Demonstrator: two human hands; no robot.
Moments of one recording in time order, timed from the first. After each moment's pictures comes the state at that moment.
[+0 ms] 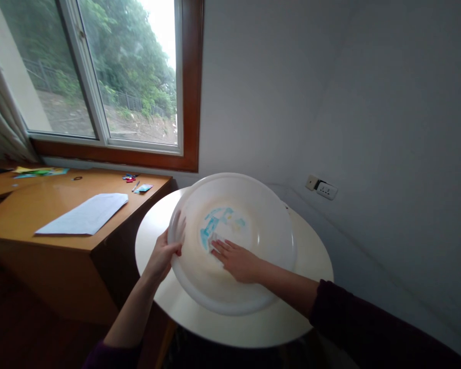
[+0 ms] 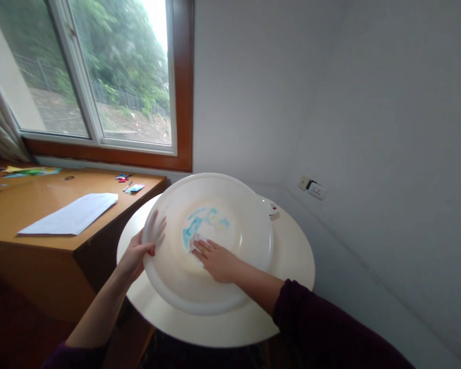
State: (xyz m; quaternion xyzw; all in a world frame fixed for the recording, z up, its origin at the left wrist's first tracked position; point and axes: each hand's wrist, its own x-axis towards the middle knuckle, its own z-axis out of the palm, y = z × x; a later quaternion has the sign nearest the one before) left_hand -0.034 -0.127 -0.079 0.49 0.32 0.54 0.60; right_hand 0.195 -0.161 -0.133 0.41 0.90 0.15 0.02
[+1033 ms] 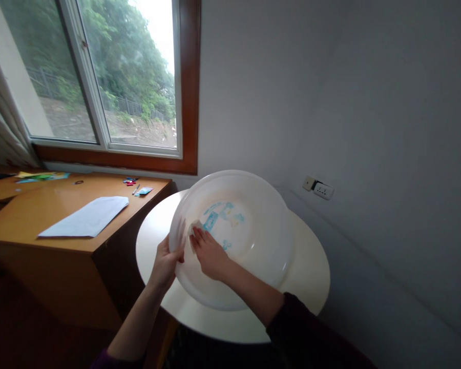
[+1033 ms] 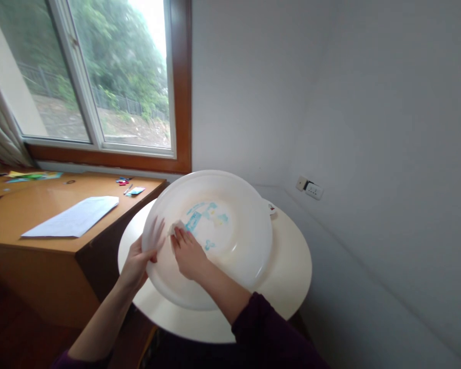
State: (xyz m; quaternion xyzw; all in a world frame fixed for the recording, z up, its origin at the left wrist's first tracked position) left_hand -0.026 -0.147 -0.083 0.46 0.32 0.61 0.57; right_hand 0.110 -0.146 -0.108 0.51 0.85 0.10 -0.08
